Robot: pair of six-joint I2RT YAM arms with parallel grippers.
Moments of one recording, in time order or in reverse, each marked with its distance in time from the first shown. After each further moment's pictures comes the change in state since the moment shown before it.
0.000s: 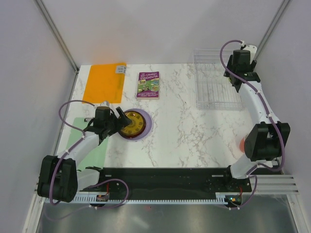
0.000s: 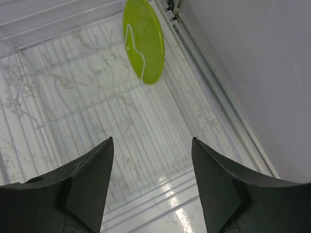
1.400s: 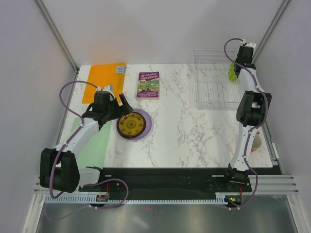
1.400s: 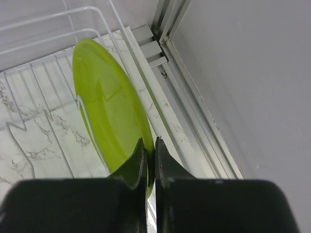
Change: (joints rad) left arm 0.000 0.103 0.306 -0.163 0.033 0.200; right arm -0.175 0.749 0.608 0.131 -0.032 -0.200
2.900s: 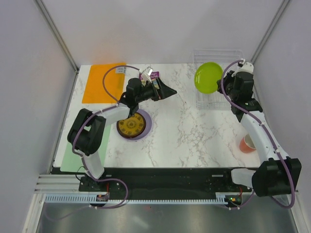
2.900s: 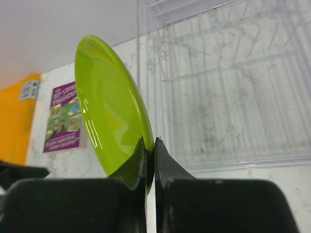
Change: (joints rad) left arm -0.307 0.515 0.279 0.822 0.399 -0.320; right arm 0.232 -1.114 -1.045 0.174 -0.340 0.375
